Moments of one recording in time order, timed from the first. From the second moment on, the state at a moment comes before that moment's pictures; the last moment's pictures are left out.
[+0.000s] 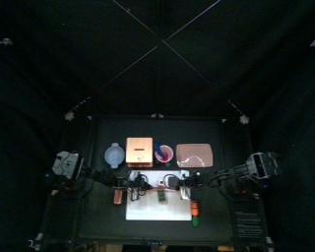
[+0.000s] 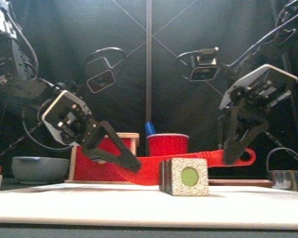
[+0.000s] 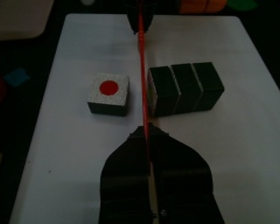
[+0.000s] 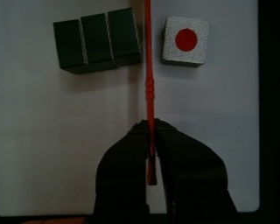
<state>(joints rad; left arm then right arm) -0.11 0.26 0.89 -0.22 -0.65 0.07 0.11 -0.02 0.80 -0.04 0.26 0.13</state>
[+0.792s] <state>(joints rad) -0.17 0.06 0.89 -0.23 -0.58 0.08 0.10 -0.24 0.82 -0.03 0.33 0.13</state>
